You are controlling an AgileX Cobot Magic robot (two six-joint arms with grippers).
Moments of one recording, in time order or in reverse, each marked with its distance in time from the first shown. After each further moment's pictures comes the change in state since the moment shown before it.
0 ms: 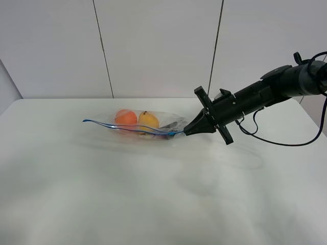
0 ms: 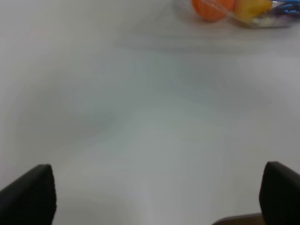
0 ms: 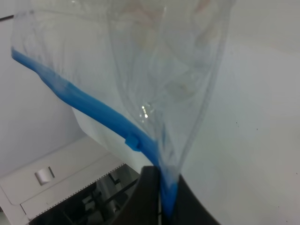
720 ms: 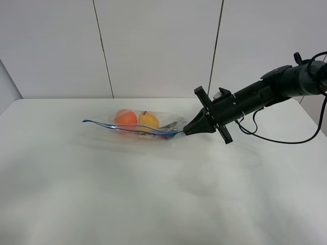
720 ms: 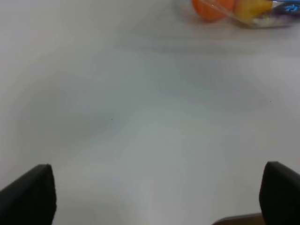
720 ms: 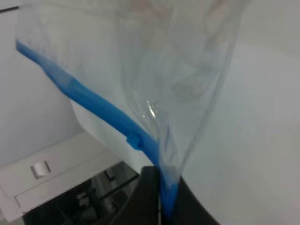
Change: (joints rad) left arm 0.000 0.000 0.000 0.000 0.000 0.000; right arm 0.000 0.000 0.000 0.009 0.007 -0.049
